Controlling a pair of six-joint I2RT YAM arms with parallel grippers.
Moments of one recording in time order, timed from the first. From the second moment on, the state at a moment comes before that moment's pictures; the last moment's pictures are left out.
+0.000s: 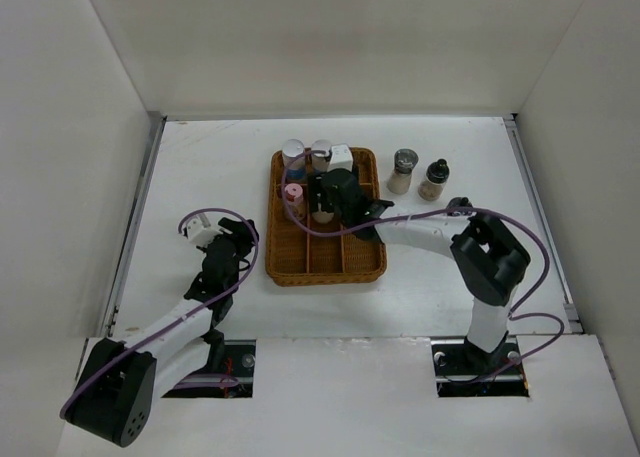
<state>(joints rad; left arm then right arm) -0.36 0.92 0.12 0.54 -0.47 -0.87 0.83 1.85 1.23 0.15 0.46 0.33</state>
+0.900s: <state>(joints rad) -0.41 0.94 0.12 0.55 -0.49 -0.87 0.43 1.48 0.97 0.16 0.57 0.36</state>
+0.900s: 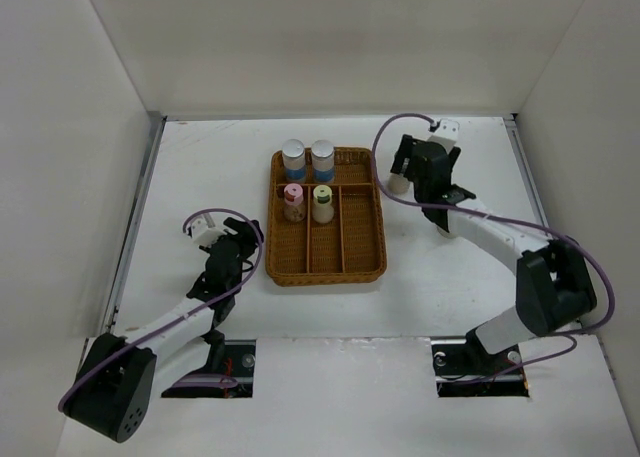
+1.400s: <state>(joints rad) -0.41 0.97 0.12 0.57 -0.48 -0.87 0.38 1.74 1.16 0.14 0.45 0.30</state>
